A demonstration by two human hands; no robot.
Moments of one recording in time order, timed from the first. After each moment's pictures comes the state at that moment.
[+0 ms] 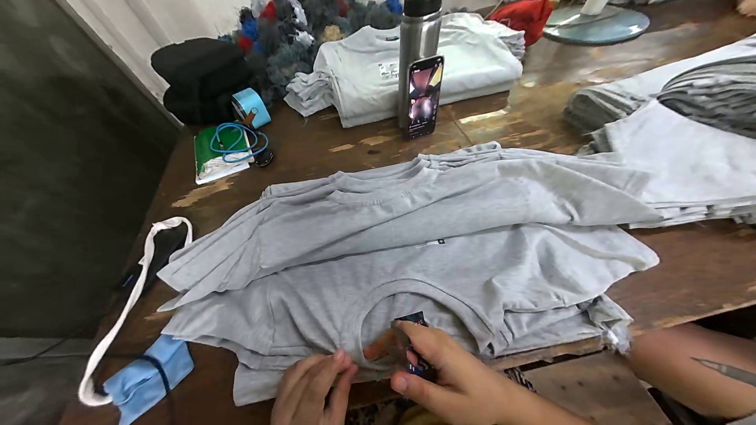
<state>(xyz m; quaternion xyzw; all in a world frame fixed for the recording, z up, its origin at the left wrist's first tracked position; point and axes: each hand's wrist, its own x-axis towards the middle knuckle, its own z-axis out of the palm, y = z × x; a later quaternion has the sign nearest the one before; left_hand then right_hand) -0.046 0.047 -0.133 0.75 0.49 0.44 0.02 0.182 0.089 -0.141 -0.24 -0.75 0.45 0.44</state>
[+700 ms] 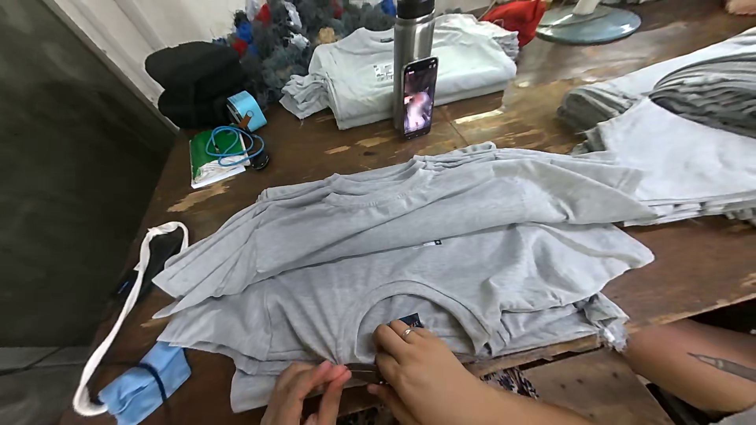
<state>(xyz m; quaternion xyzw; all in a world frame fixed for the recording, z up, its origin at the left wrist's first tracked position) -0.048 0.046 -0.141 0.68 0.49 0.53 0.14 0.157 0.078 -0.138 -0.37 -0.89 0.09 0.26</state>
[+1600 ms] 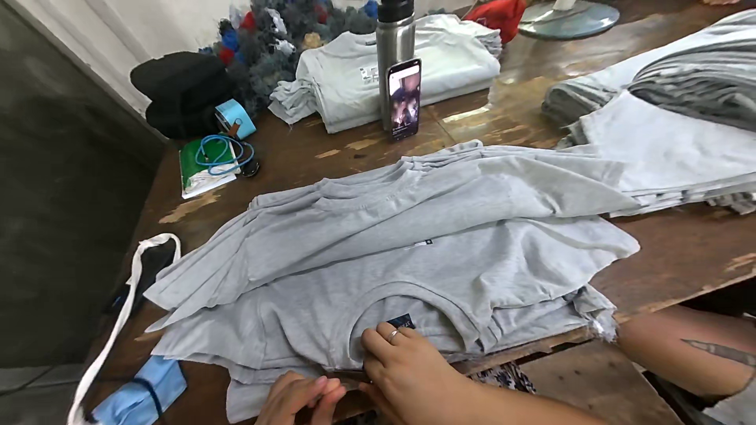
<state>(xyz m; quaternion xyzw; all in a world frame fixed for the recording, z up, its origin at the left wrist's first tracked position) -0.057 0.050 -0.142 0.72 0.43 0.53 0.14 0.148 0.080 -0.140 -0.37 -0.89 0.06 0.25</state>
